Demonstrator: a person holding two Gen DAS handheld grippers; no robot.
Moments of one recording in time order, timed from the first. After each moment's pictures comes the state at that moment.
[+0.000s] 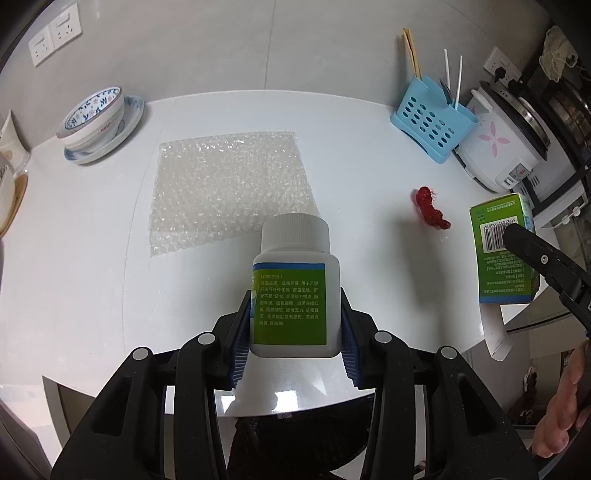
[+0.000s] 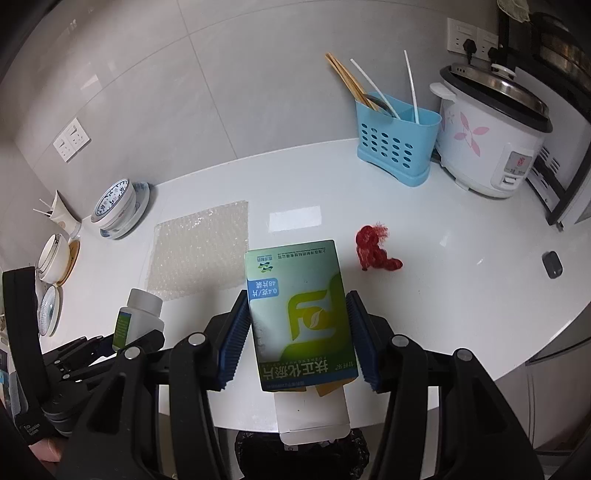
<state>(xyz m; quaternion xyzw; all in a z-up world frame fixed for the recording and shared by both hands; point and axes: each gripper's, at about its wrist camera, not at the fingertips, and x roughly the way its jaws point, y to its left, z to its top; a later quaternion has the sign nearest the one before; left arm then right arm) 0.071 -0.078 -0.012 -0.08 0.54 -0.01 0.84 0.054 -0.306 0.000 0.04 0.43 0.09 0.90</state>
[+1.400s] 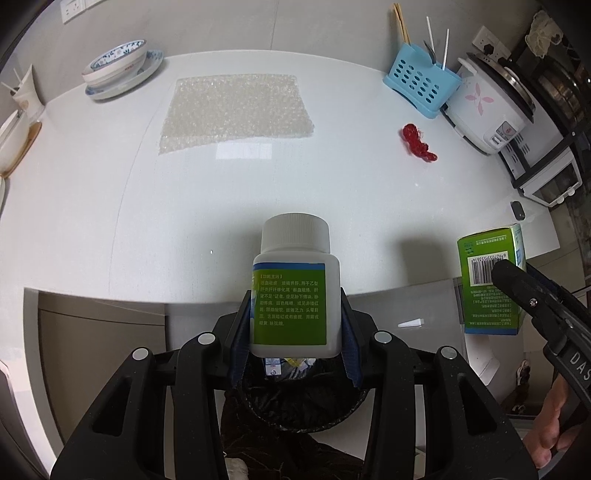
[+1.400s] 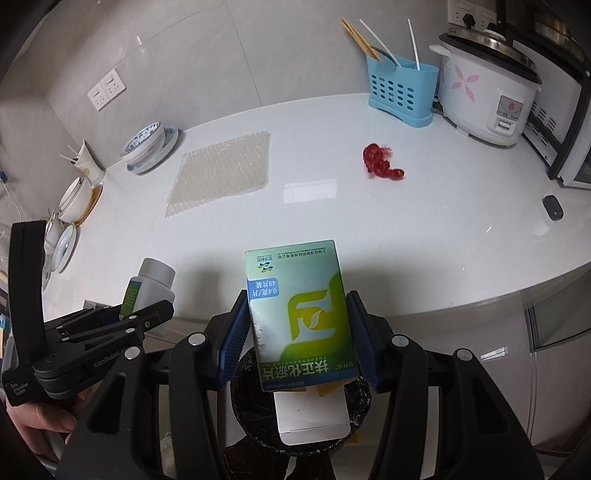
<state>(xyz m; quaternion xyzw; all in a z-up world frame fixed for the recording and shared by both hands) -0.045 -0.098 -0.042 -0.10 0.56 0.00 0.82 -0.063 -0.318 -0.048 0.02 0.46 0.13 0.88</state>
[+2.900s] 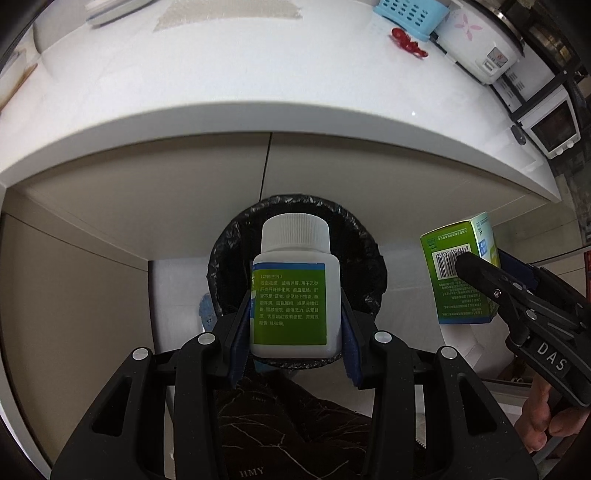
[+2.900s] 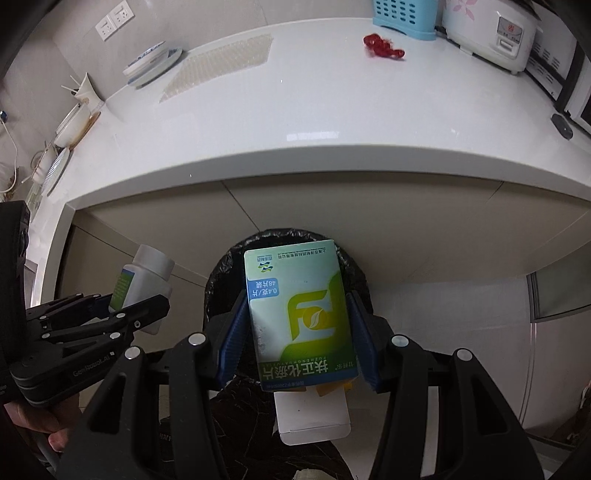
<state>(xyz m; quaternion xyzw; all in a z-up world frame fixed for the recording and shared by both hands) -0.160 -0.128 -0.144 -0.10 0.61 -0.03 0.79 -0.153 -0.334 -0.170 -0.02 0.53 0.14 0.84</state>
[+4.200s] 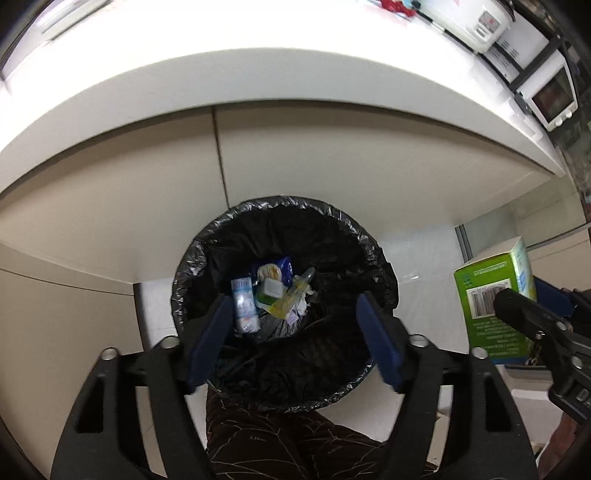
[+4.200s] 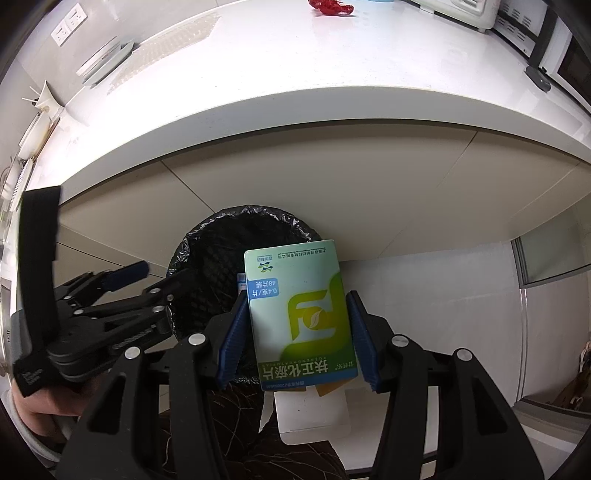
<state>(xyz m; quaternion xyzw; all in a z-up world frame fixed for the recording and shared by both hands) -0.124 -0.156 -0.204 -0.07 0.60 -0.06 0.79 -0.140 -0.360 -0.211 0.00 0.56 0.08 0.82</state>
